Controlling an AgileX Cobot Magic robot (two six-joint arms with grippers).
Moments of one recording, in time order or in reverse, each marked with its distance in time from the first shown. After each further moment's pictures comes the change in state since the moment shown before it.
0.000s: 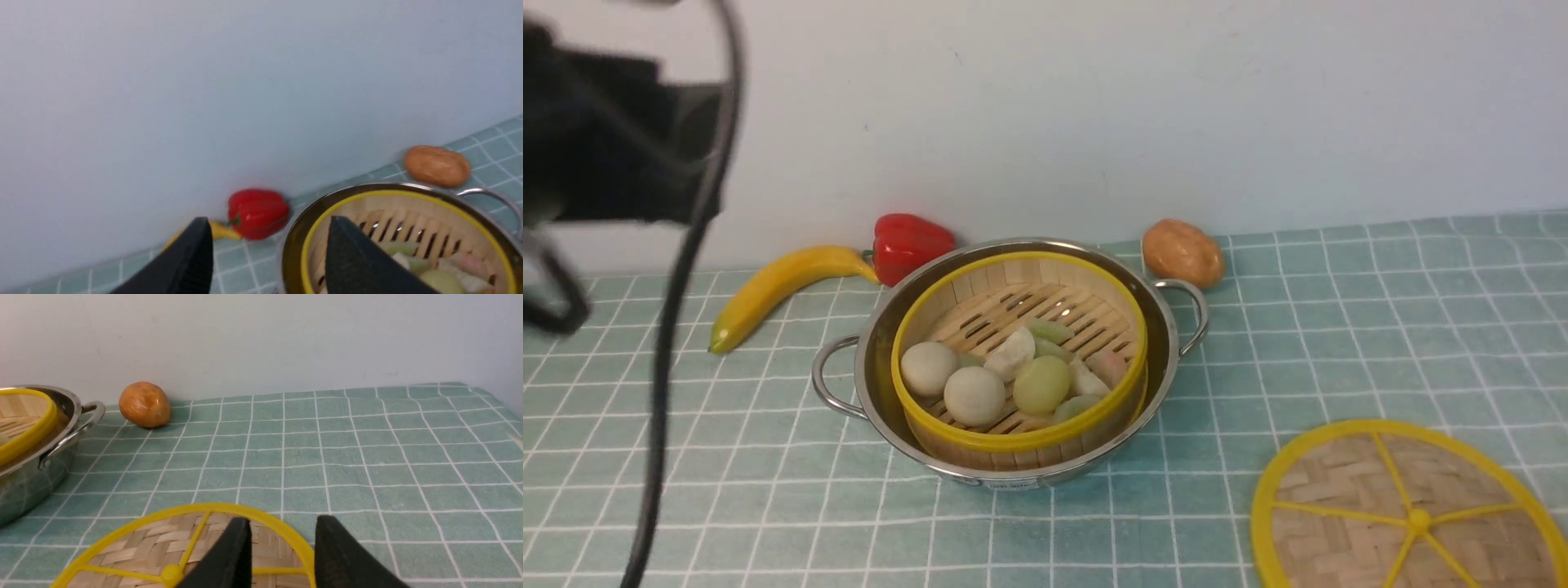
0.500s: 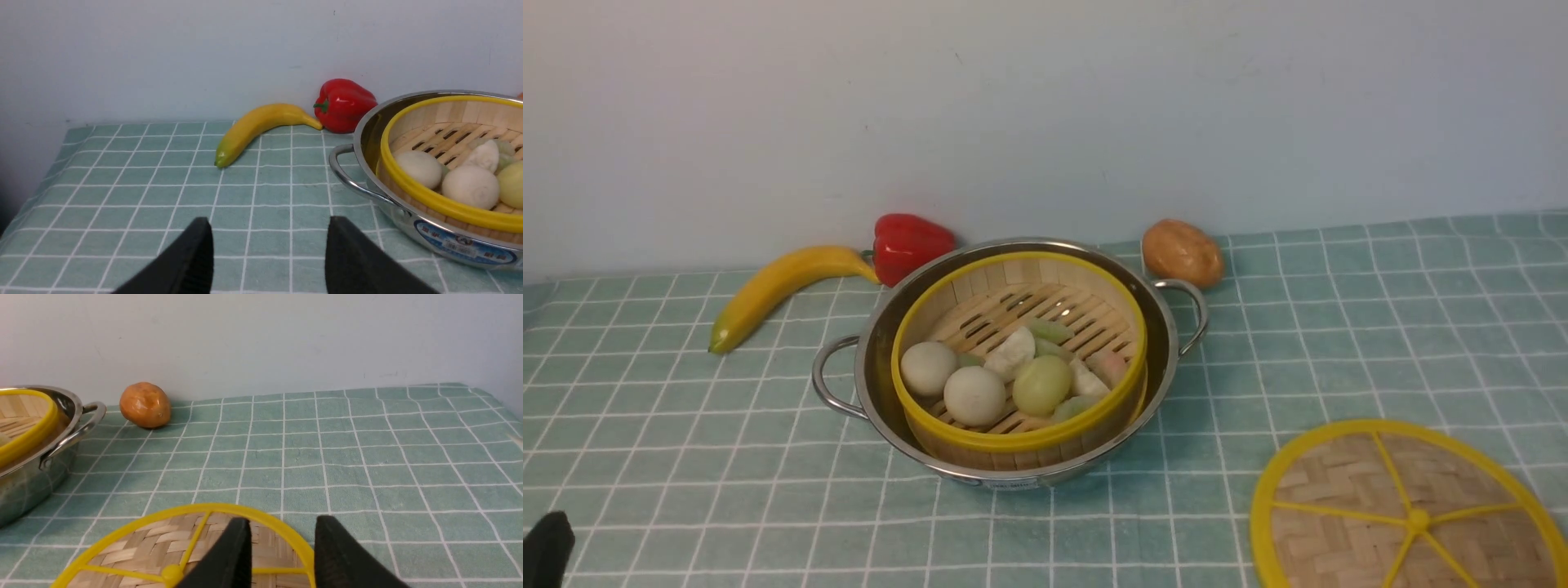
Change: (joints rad) right arm 0.000 0.000 0.000 0.000 0.000 0.000; left arm 0.282 -0.745 0.676 -0.117 -0.008 0.000
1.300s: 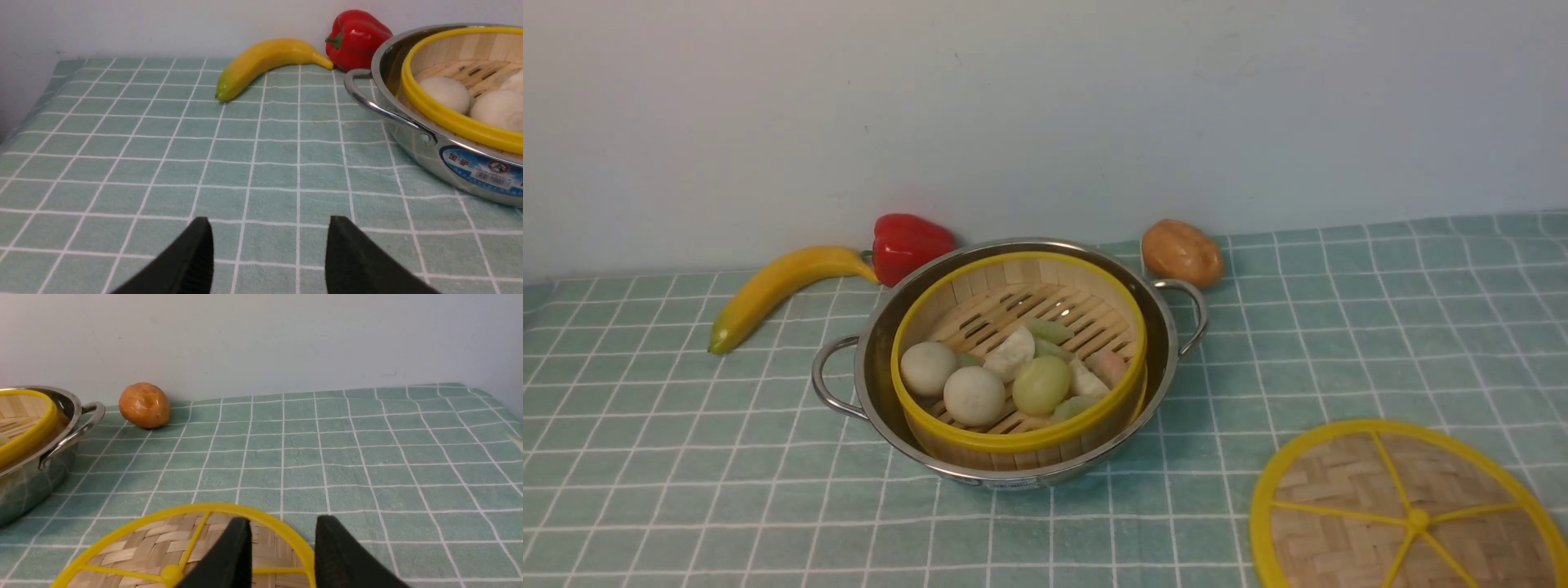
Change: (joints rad) right arm 0.000 0.000 0.000 0.000 0.000 0.000; left arm -0.018 -0.118 0.214 0.100 -0.047 -0.130
